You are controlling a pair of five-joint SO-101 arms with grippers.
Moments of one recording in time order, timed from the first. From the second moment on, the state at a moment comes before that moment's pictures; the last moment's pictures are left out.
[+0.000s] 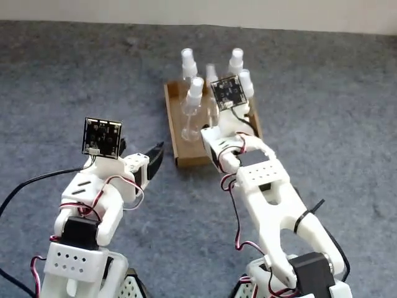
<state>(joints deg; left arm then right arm) 4.3 -76.4 68.7 44.5 6.5 -21.1 -18.6 44.9 19.7 4.3</state>
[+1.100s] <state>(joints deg) -0.7 -76.4 68.7 44.5 6.5 -10.7 -77.4 60.6 51.5 12.0</state>
